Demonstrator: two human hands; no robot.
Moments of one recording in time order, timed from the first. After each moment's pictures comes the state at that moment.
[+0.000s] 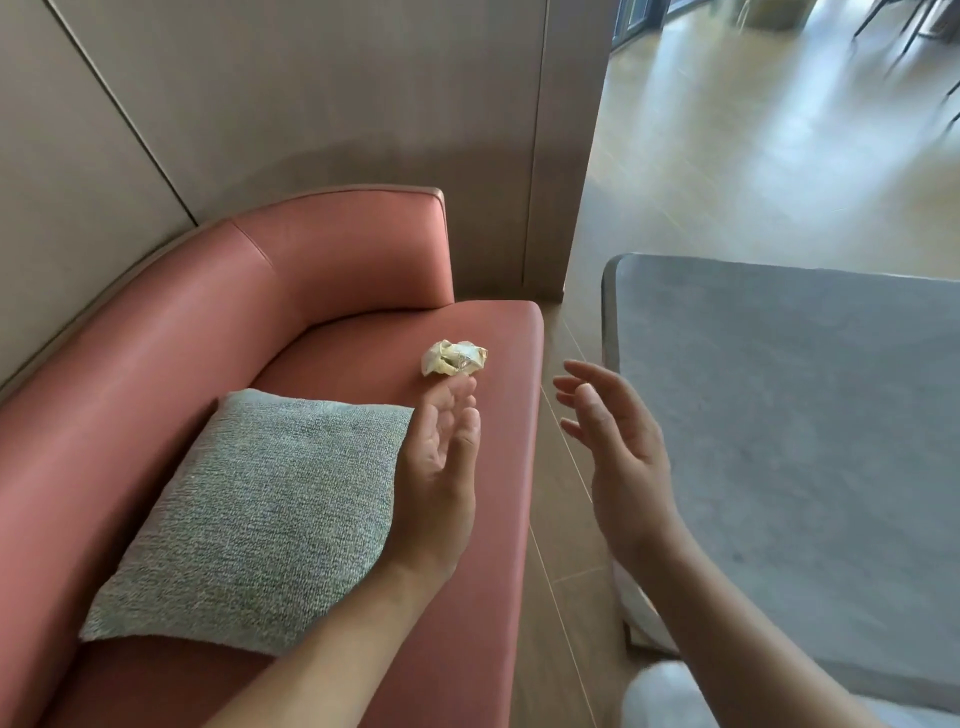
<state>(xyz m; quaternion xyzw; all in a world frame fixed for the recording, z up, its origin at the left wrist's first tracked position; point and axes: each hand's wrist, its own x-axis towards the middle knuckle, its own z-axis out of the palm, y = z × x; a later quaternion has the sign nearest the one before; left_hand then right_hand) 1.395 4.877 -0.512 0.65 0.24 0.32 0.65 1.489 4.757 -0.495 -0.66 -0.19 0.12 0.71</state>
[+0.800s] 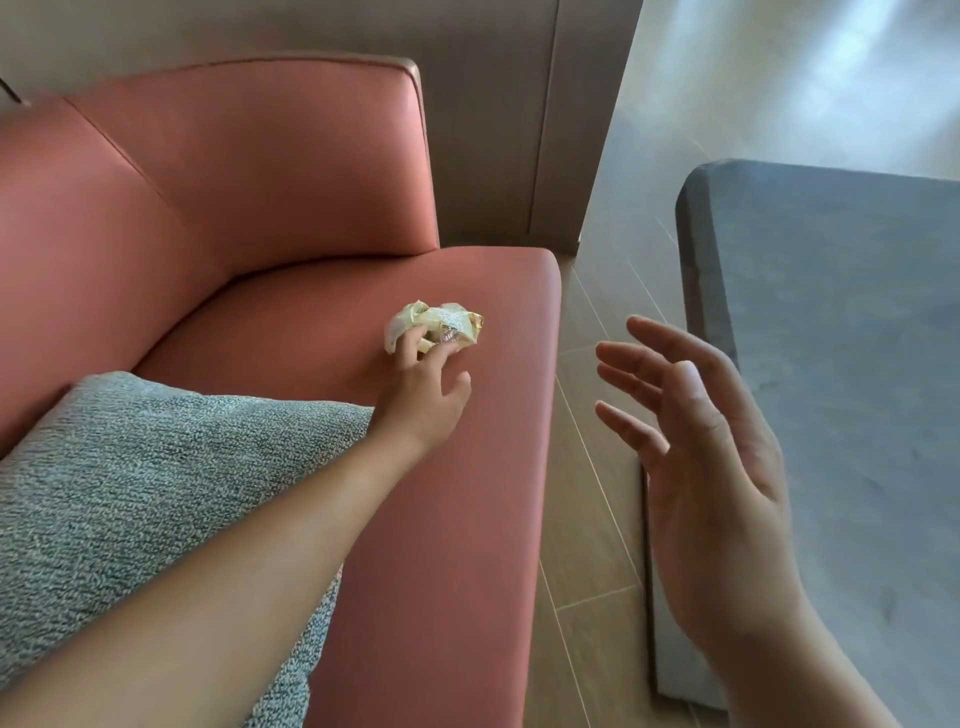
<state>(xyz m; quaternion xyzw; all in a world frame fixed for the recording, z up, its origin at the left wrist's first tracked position) 1.577 5.046 -0.752 0.89 0.30 0.08 0.35 1.587 4.810 -0.620 -0.63 -0.19 0.13 0.74</state>
